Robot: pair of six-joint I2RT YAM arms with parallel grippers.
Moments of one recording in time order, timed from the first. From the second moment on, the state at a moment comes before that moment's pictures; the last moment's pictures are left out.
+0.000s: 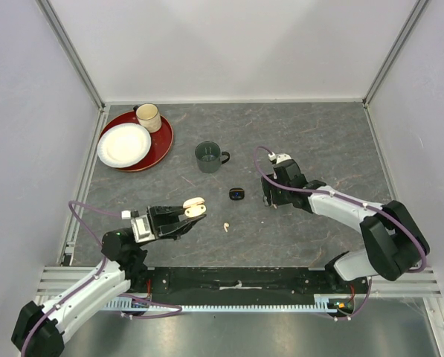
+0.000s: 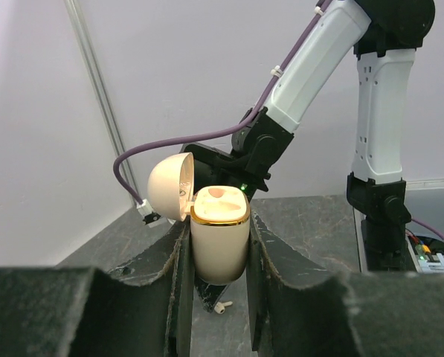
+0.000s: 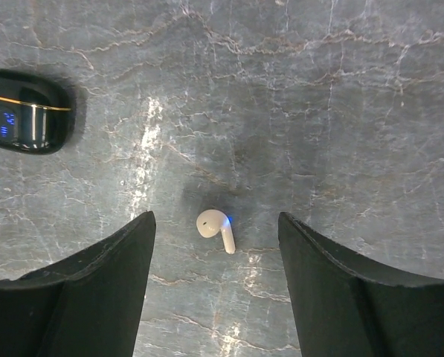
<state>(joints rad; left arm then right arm) -0.65 0.47 0.06 1.08 0.59 -0.15 0.55 1.42 0.72 -0.20 0.11 0.31</state>
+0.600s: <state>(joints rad) -0.65 0.52 0.07 1.07 0.60 -0.14 0.52 1.47 0.67 -0.11 -0.03 0.38</state>
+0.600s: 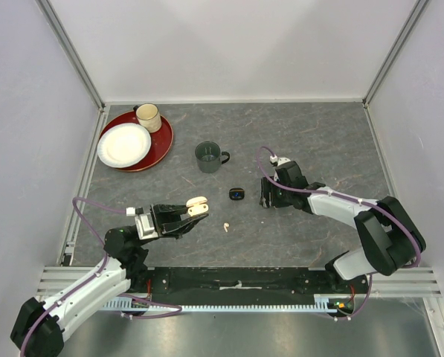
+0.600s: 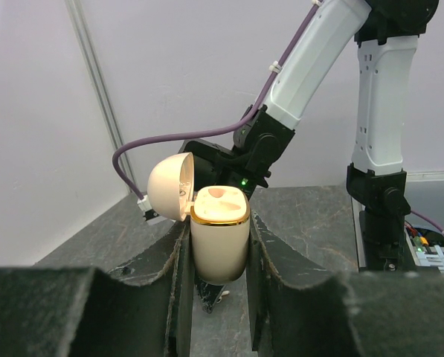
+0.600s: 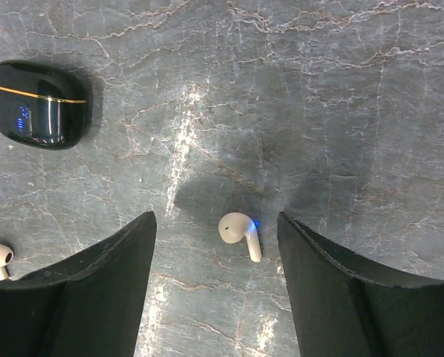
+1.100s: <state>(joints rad) -0.65 0.54 0.07 1.07 0.60 -0.14 0.51 1.44 0.65 -0.11 -0.06 0.42</state>
